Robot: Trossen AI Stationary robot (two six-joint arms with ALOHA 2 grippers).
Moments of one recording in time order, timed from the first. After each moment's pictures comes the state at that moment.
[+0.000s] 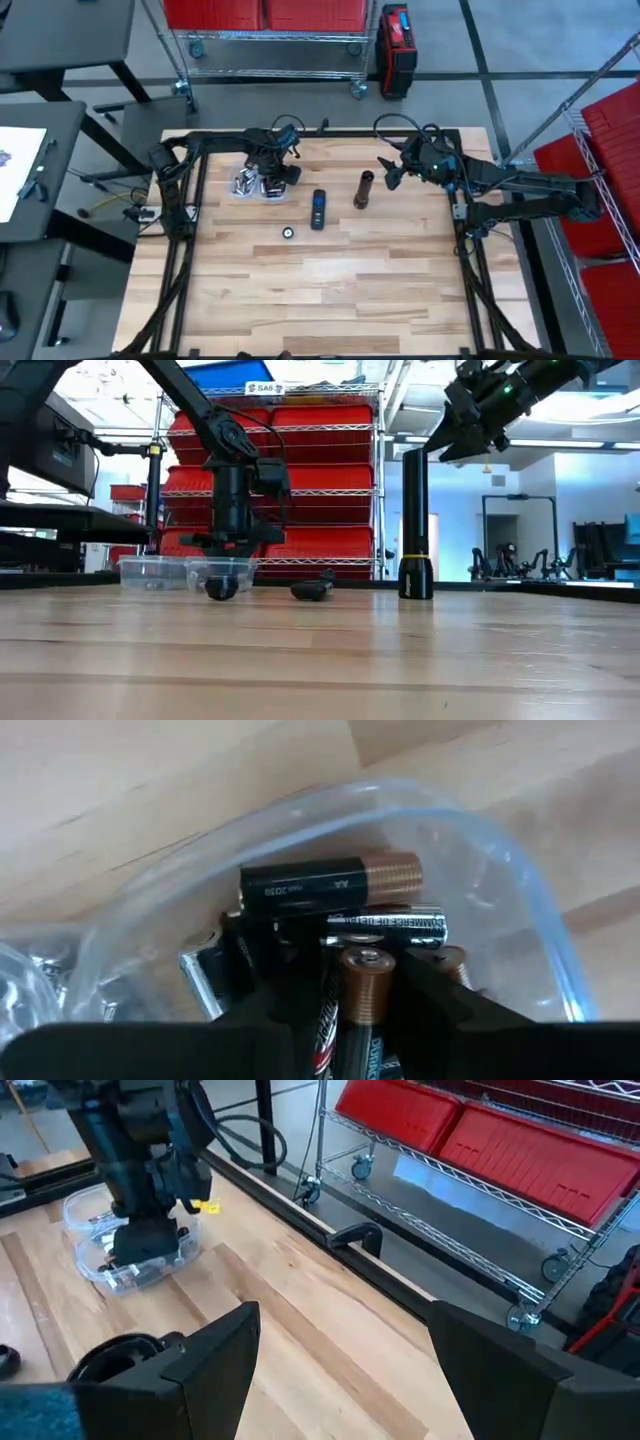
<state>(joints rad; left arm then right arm) 0.60 1.88 1.19 -0.64 -0.03 -0.58 -0.28 0.94 0.73 -0.22 0.45 0.18</state>
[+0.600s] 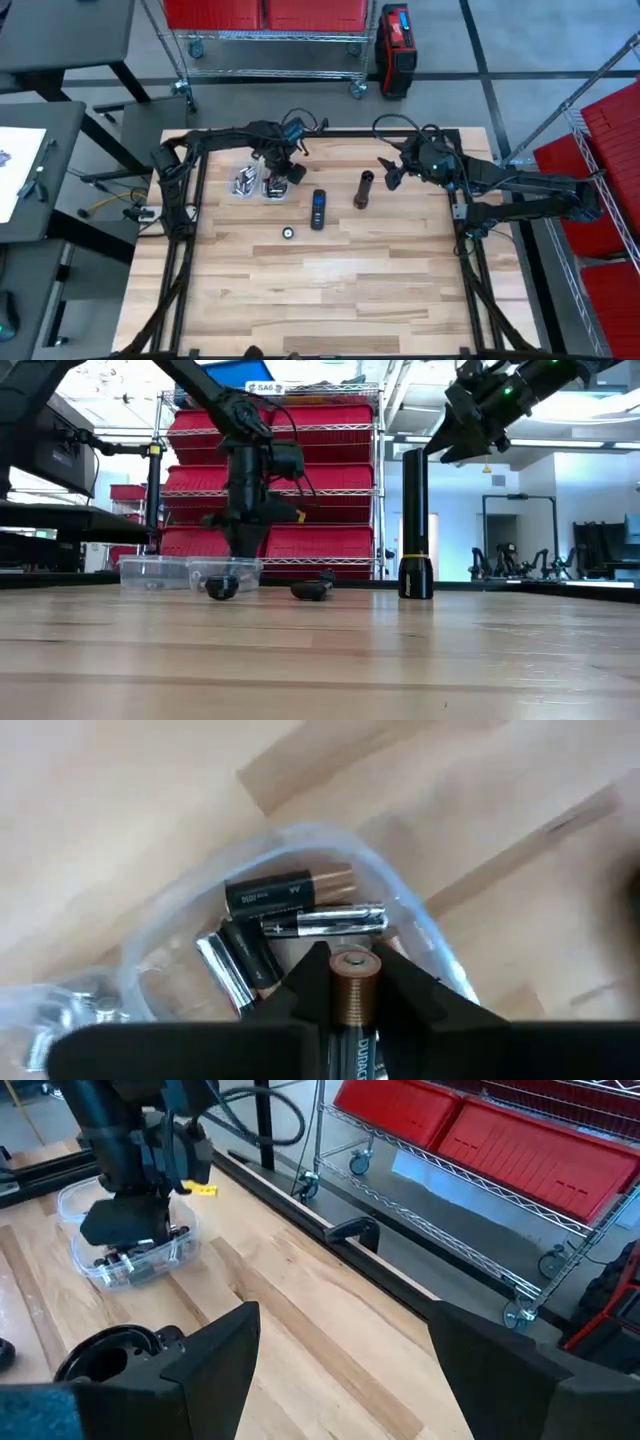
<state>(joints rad) 0.57 1.88 1.40 -0.82 -0.03 -0.38 -0.28 0.94 0.73 -0.23 0.45 0.17</state>
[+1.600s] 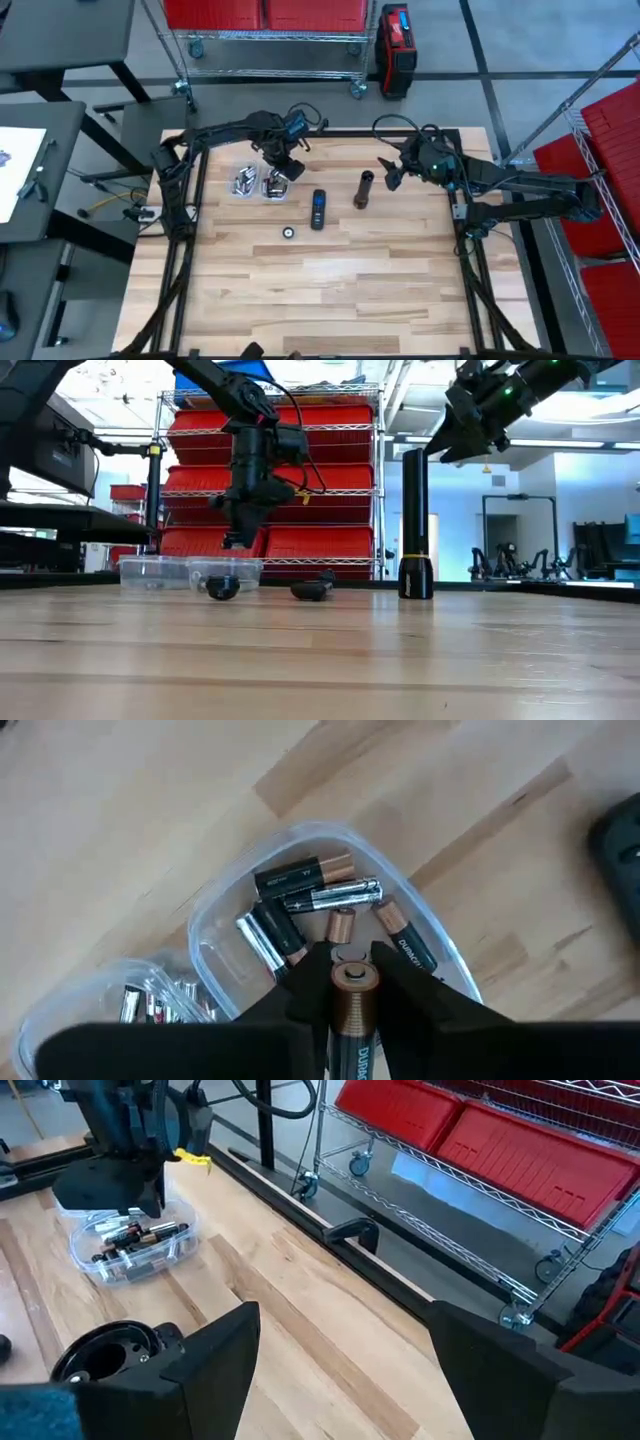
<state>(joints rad) 0.57 1.88 1.51 -0.98 -0.06 -0.28 -0.28 0.94 0.73 -0.23 0.45 0.15</state>
